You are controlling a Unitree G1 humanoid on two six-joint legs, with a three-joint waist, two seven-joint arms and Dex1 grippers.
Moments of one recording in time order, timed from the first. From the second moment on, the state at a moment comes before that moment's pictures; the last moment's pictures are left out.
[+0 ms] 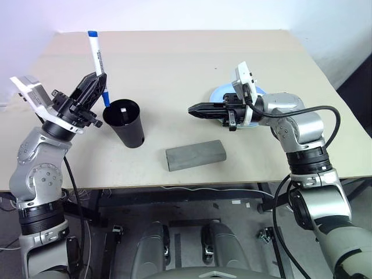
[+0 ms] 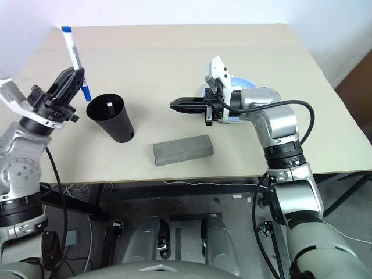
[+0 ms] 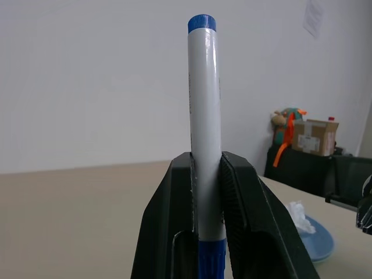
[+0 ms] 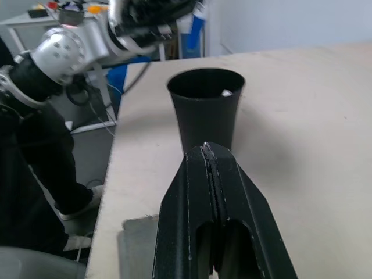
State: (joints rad) left arm -0.40 0.51 0.42 -0.10 -0.82 0.30 -0.75; right arm -0.87 -0.46 0.09 0.16 0.46 0.53 1.25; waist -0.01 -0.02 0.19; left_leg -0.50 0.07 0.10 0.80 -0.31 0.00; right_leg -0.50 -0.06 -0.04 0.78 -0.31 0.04
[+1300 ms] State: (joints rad) left arm -0.34 0.49 0.38 -0.08 -0.79 0.29 -0.80; right arm -0.85 -0.49 0.09 0.14 0.47 0.54 1.23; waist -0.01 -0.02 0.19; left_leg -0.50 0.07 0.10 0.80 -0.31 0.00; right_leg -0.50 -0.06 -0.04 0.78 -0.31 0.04
